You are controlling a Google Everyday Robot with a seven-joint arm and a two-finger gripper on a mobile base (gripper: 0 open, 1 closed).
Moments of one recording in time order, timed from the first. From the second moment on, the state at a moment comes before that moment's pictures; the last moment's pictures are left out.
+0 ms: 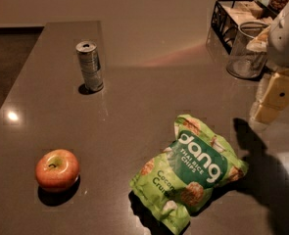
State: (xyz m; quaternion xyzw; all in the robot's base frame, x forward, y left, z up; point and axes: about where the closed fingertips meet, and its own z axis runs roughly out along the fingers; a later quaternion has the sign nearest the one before) arm 0.438 -0.216 0.977 -0.60 0.78 -0.04 0.16
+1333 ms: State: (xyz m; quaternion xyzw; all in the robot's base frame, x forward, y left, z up) arm 0.429 -0.107 0.964 -0.66 0.72 0.04 0.20
